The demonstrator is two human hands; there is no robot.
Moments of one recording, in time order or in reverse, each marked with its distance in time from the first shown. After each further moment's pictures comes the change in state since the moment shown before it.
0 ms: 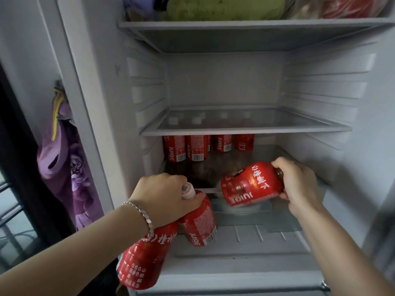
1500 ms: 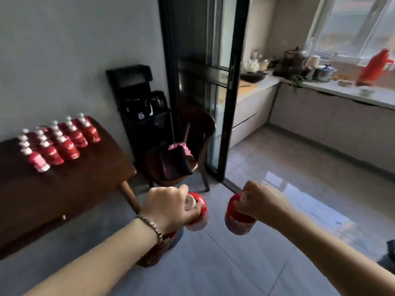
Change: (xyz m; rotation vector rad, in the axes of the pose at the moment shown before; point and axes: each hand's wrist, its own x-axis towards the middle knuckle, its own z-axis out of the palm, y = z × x) left_hand -0.977 0.624 -0.235 0.777 -0.166 -2.253; right_hand -0.924 0.057 -0.450 -0.200 -2.449 -1.803
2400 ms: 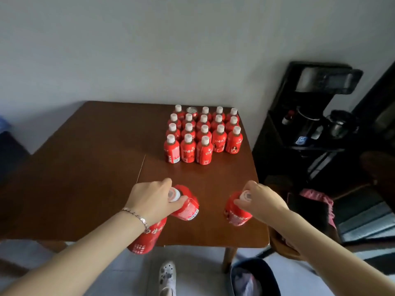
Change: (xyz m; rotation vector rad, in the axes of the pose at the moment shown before) left_hand 0.012 -0.494 0.103 0.047 -0.340 -0.887; right_hand 0.370 -0.460 0.169 -0.075 -0.334 -0.611
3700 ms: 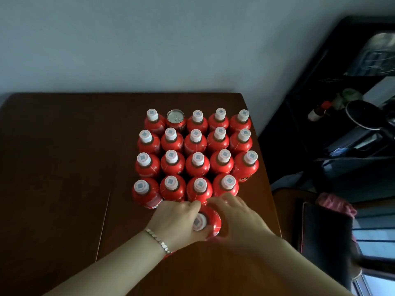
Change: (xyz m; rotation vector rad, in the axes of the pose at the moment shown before) left_hand 0.260 0.015 0.066 -0.270 0.053 0.383; right_hand 0.239 -0.020 0.023 0.032 -0.234 -0.311
